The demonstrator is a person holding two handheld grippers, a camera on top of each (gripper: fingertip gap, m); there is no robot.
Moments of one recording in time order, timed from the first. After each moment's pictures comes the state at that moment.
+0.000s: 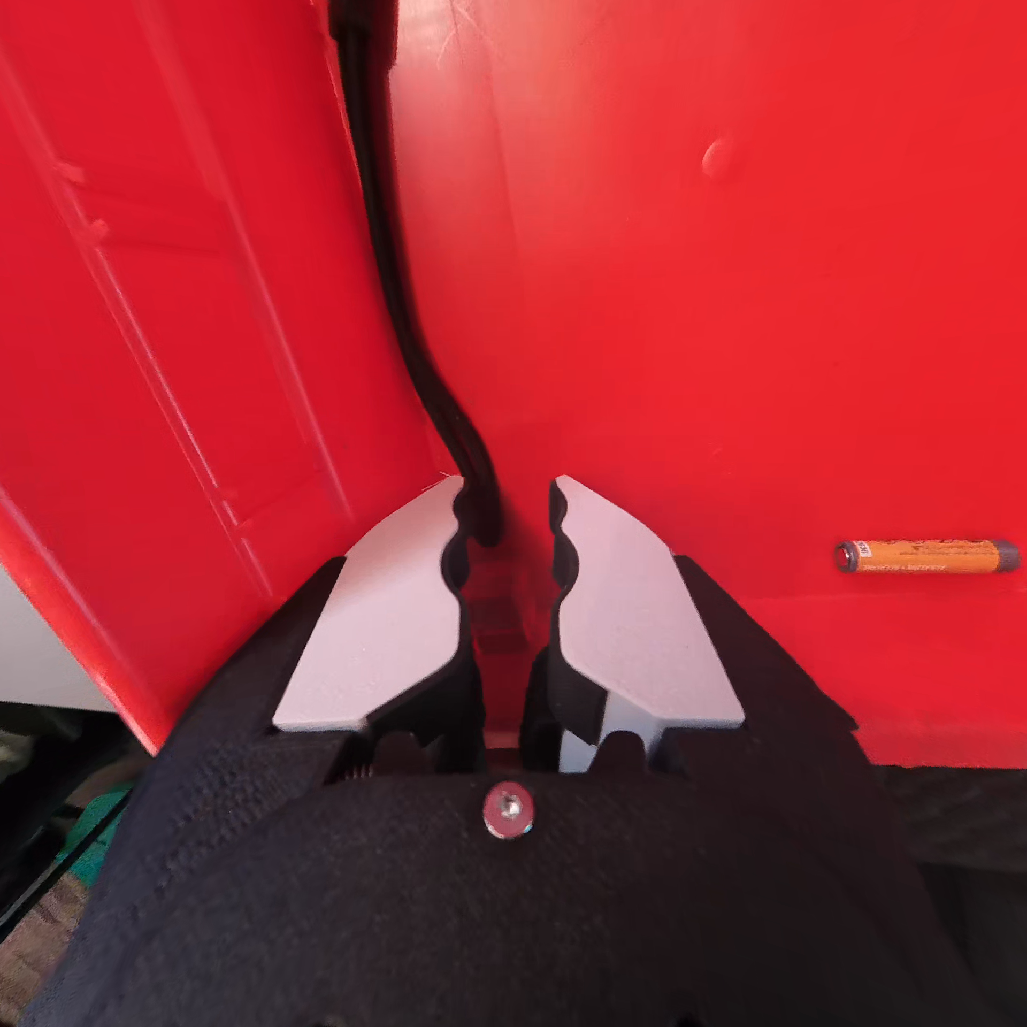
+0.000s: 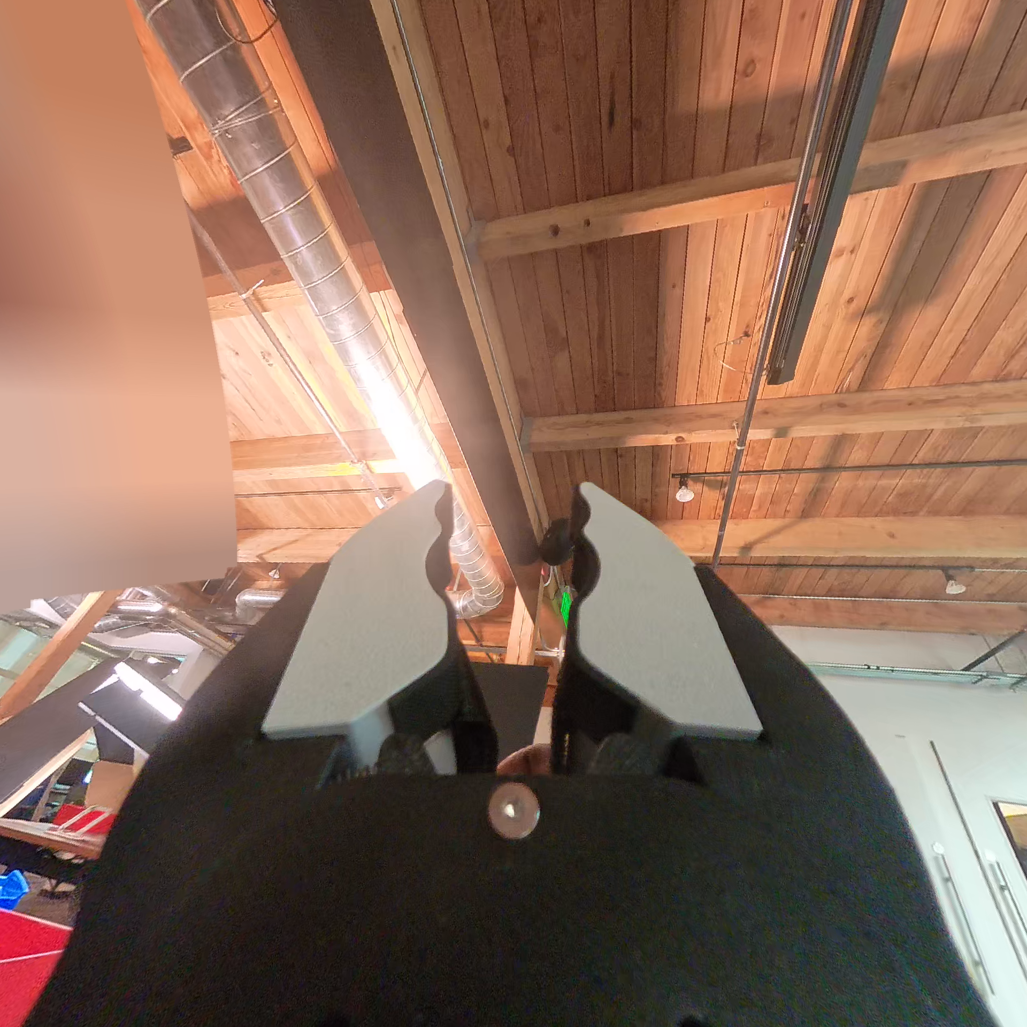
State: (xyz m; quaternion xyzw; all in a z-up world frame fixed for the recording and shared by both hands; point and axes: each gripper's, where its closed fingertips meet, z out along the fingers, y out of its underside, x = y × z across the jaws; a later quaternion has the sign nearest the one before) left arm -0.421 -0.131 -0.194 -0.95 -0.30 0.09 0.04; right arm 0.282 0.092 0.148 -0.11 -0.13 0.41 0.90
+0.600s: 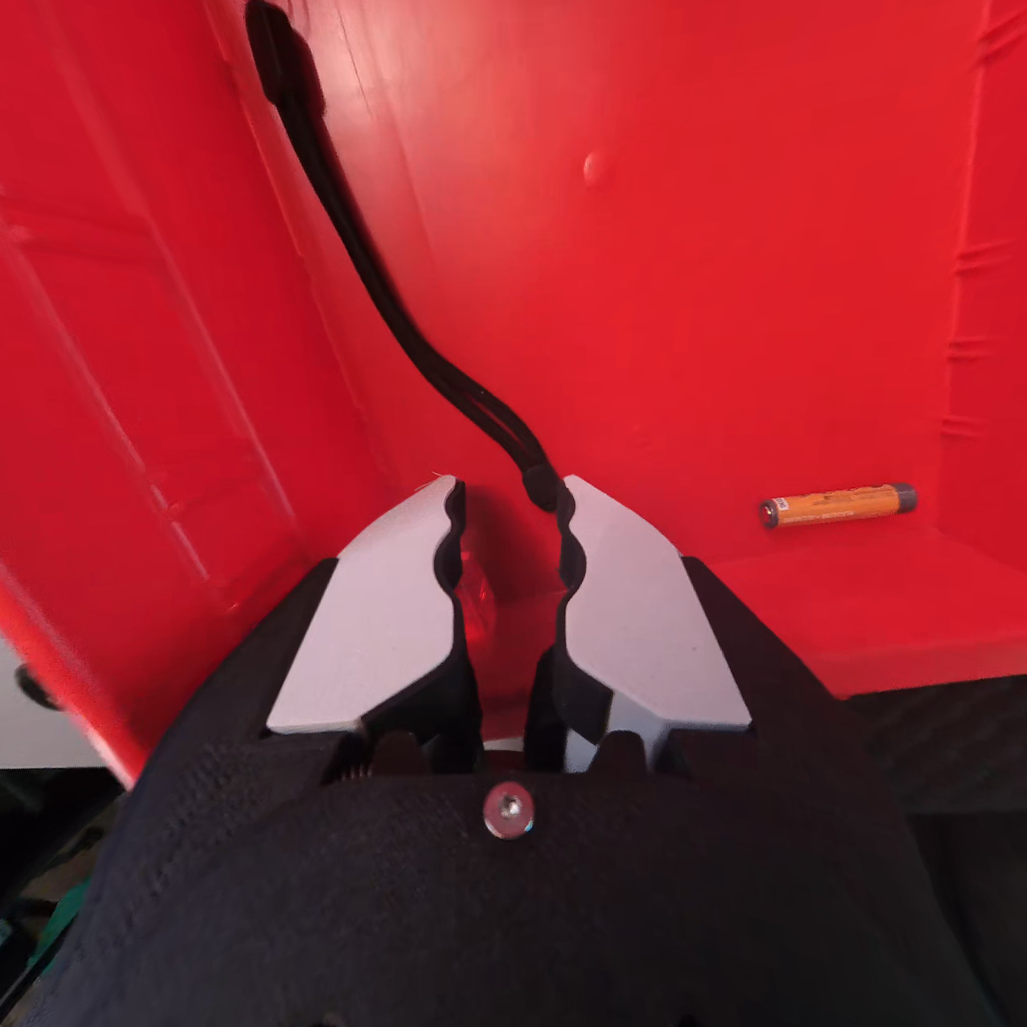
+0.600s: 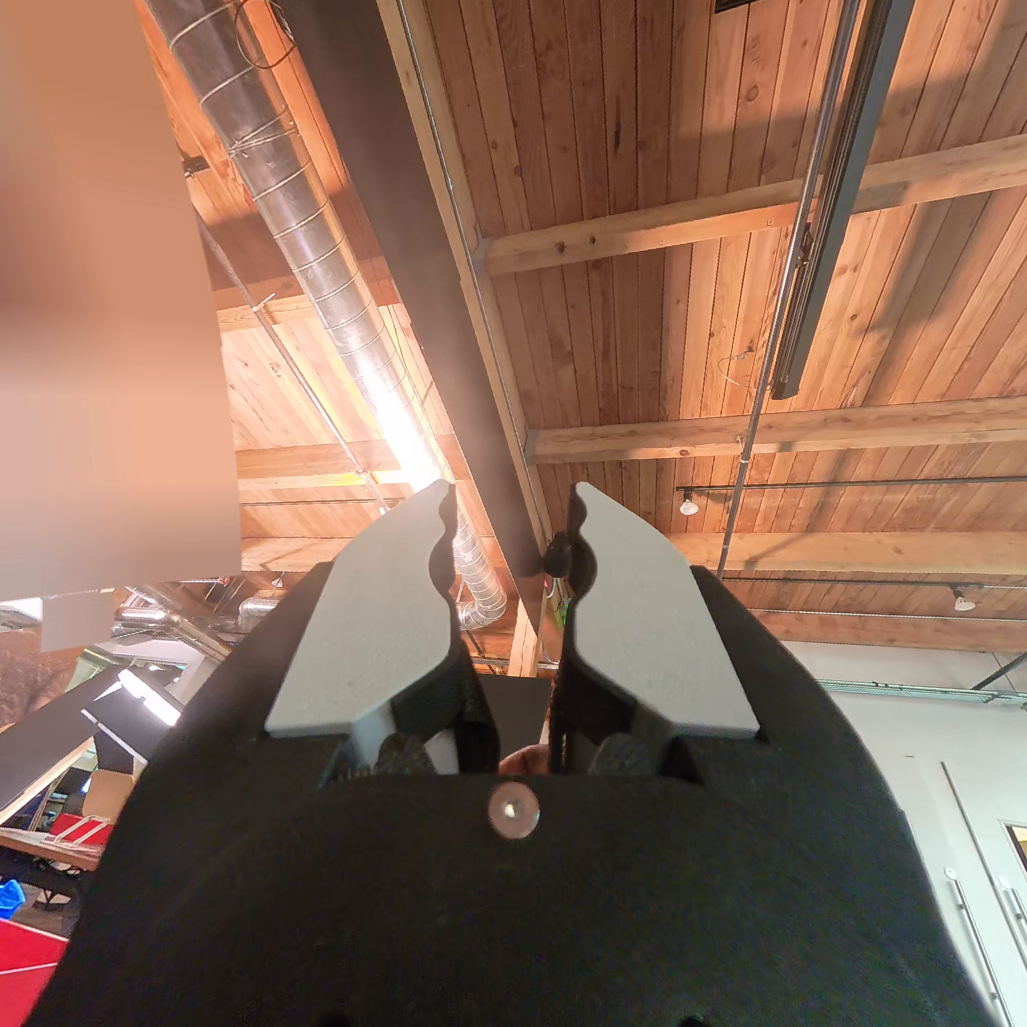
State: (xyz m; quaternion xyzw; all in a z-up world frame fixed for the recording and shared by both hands) left arm -0.404 -0.121 -0.190 -0.96 -0.26 0.06 0.08; right arm 0.283 0.084 0.146 -0.09 -0.13 0.41 0.90
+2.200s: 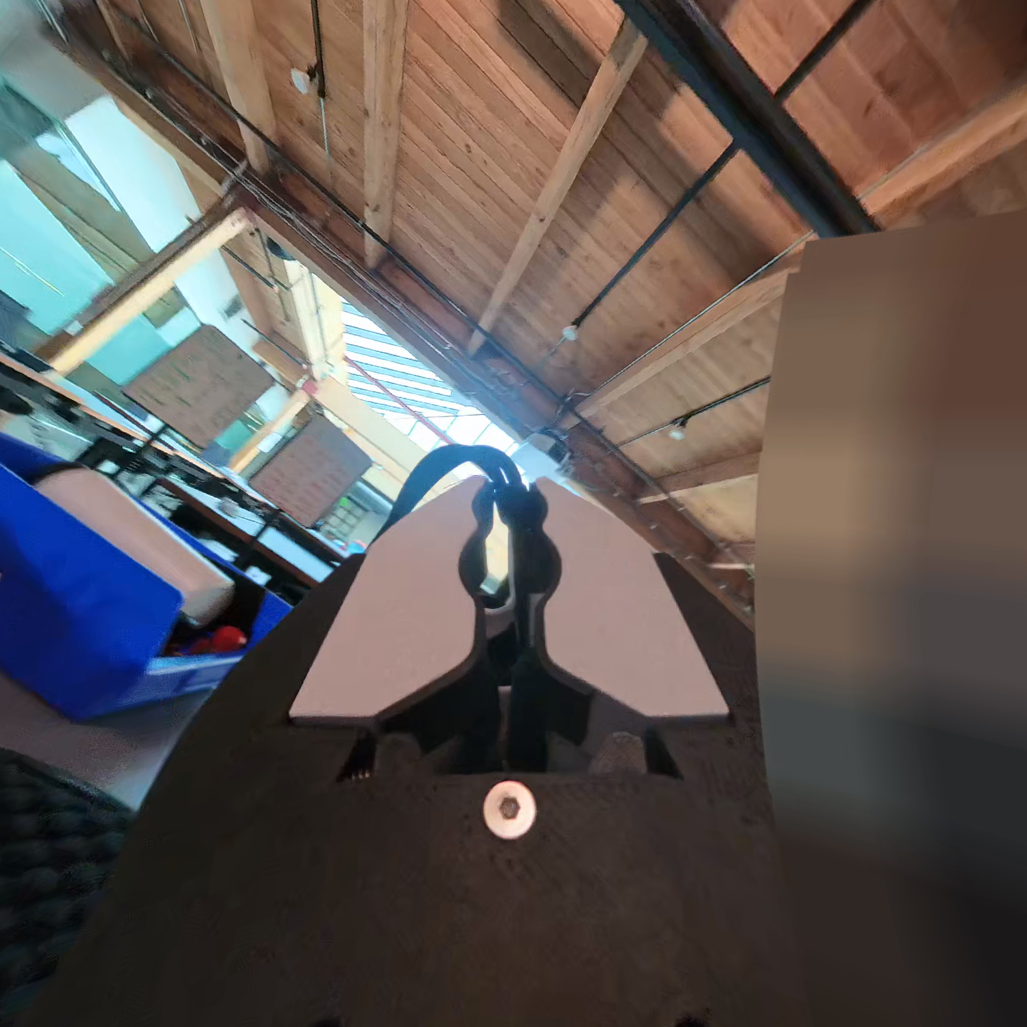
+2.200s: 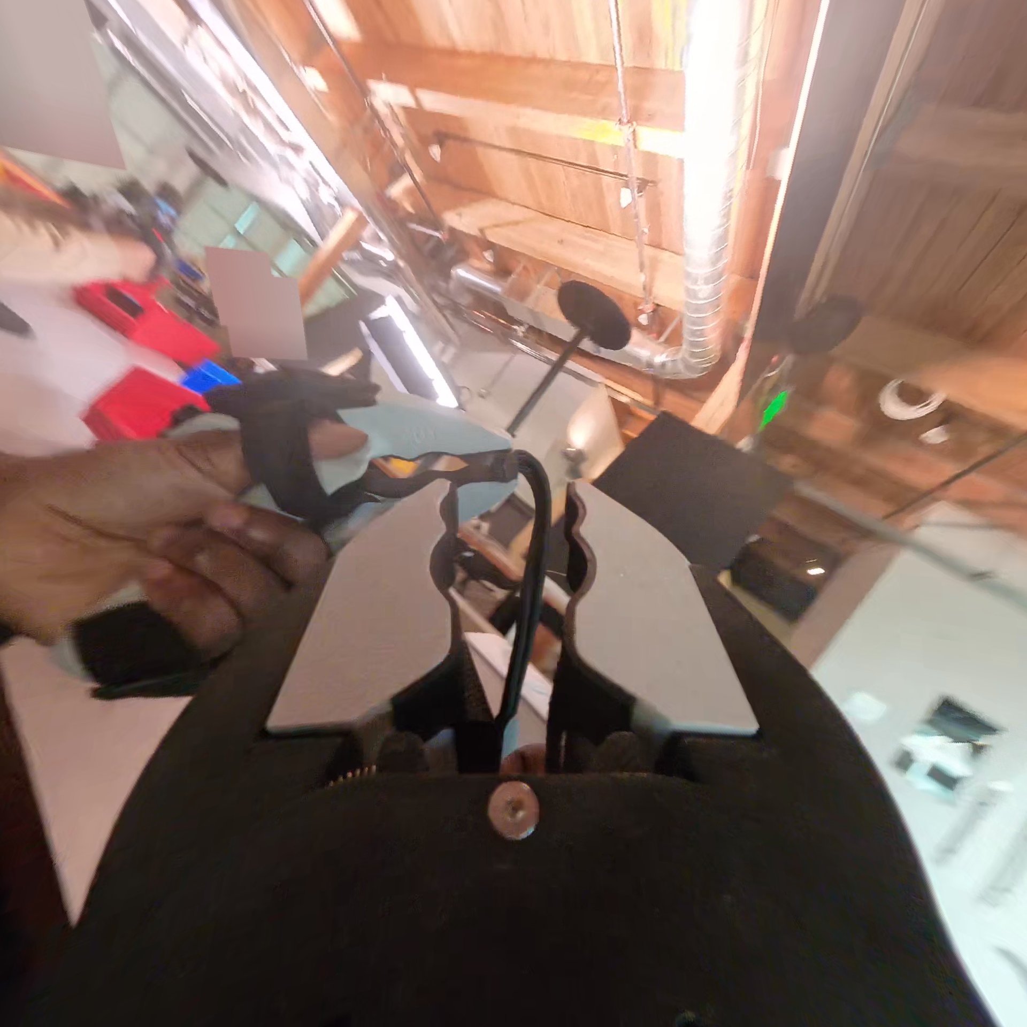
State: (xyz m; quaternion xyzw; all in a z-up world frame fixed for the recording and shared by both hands) left arm 0.034 0.033 0.033 -0.41 -0.03 -0.63 0.66; right arm 0.056 0.021 0.023 -0.23 -0.47 0.31 0.79
